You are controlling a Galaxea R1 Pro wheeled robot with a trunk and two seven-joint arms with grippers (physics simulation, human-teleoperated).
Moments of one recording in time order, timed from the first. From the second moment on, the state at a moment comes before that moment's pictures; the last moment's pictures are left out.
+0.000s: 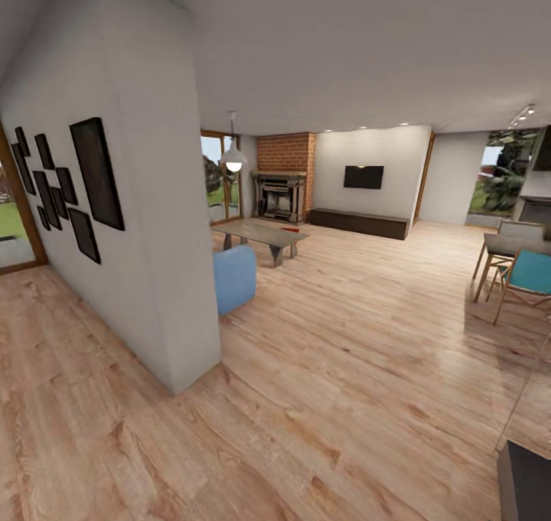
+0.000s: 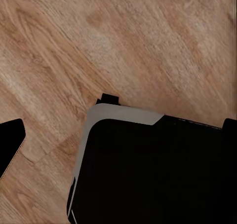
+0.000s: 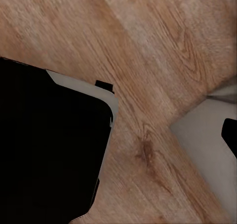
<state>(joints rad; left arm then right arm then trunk) -0.22 0.05 0.08 0.00 0.17 -0.01 -0.02 -0.14 -0.02 0.18 0.03 0.12 -0.14 -0.03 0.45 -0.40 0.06</state>
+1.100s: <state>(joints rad) -0.22 0.05 0.08 0.00 0.17 -0.01 -0.02 -0.14 -0.02 0.18 0.03 0.12 -0.14 -0.03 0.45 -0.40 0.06</state>
